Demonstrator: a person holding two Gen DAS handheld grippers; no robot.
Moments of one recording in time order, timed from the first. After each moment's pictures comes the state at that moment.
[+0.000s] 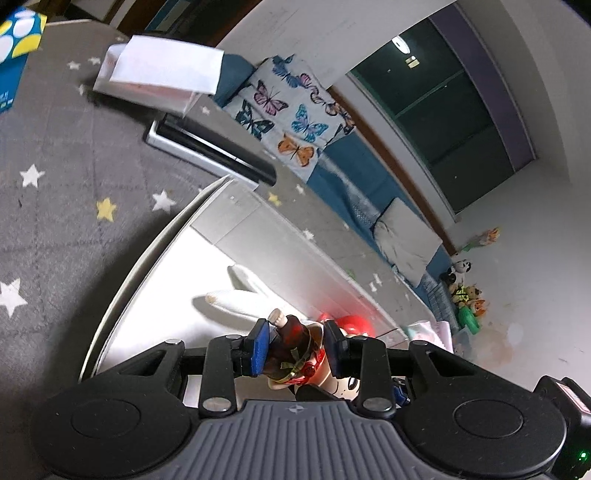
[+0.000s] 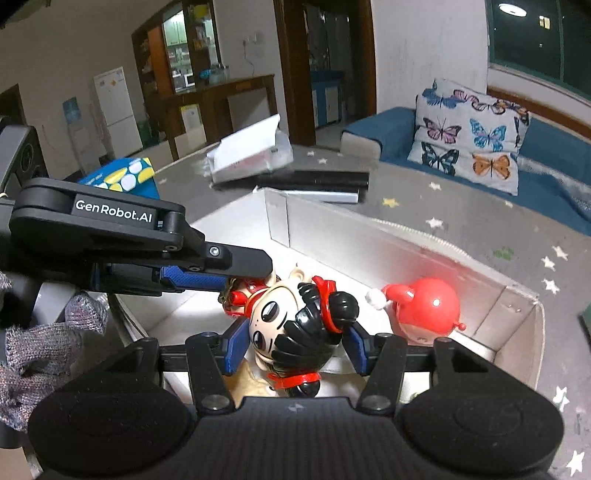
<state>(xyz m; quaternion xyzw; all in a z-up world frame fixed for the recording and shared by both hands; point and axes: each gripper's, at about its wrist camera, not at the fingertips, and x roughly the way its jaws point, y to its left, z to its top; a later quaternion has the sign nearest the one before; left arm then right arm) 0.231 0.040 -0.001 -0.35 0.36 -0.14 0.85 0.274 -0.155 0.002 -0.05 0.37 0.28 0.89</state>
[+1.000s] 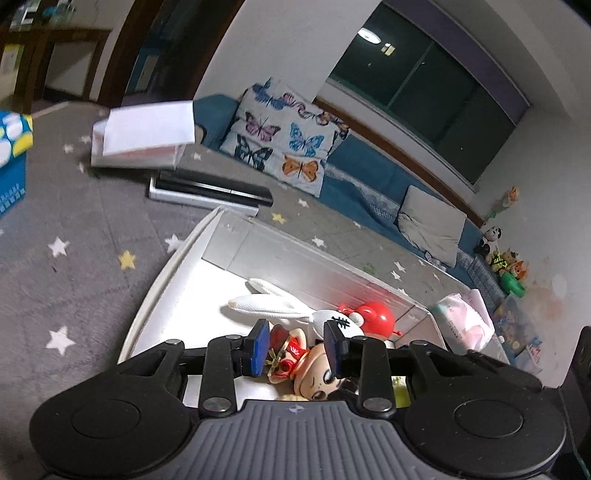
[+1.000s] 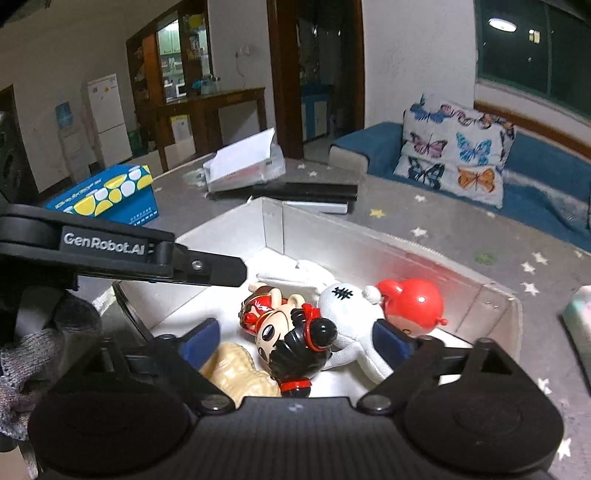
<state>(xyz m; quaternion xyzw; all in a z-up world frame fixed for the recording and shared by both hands) 0.189 0.017 0.034 -0.22 0.33 -0.11 0.91 0.238 -0.162 0.017 -0.06 0.33 0.25 0.91</state>
